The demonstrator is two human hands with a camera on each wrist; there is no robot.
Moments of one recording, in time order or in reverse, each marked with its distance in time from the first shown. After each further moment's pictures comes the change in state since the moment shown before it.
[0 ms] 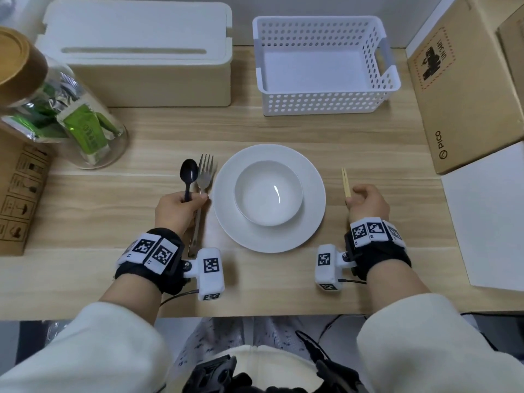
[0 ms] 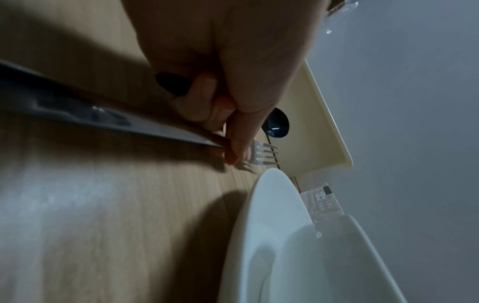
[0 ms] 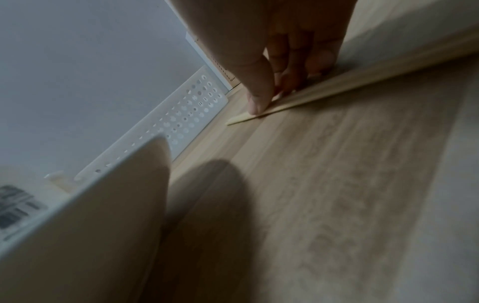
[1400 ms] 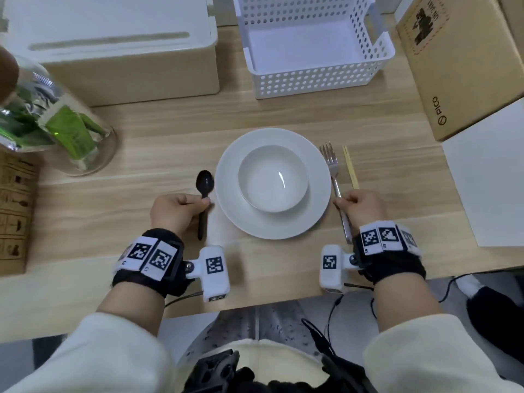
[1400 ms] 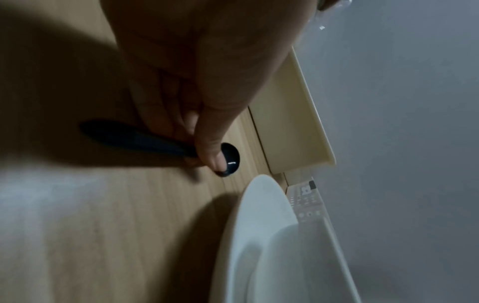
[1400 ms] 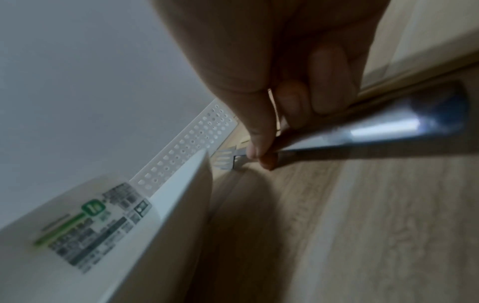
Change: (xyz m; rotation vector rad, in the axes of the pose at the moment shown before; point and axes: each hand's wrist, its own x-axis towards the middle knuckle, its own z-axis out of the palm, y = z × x) left_hand 0.002 -0.003 -0.015 -0.023 -0.135 -0.102; right_hand -0.037 0.016 0.005 -0.048 -0.226 -0.037
